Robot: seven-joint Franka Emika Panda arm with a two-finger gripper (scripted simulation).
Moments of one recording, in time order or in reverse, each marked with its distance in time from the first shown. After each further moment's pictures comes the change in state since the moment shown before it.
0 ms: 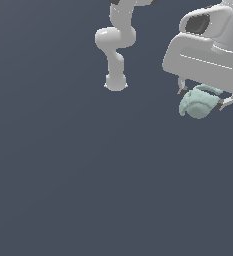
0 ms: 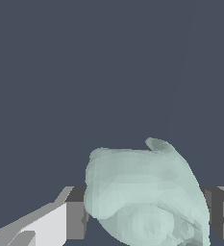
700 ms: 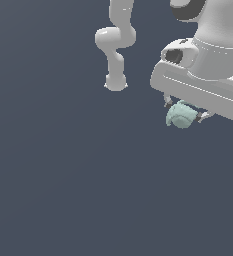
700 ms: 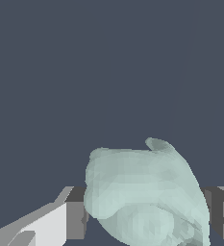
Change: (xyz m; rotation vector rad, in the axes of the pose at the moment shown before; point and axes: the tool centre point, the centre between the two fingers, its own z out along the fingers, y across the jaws) arm 0.003 0.017 0.049 0.000 0.001 0.000
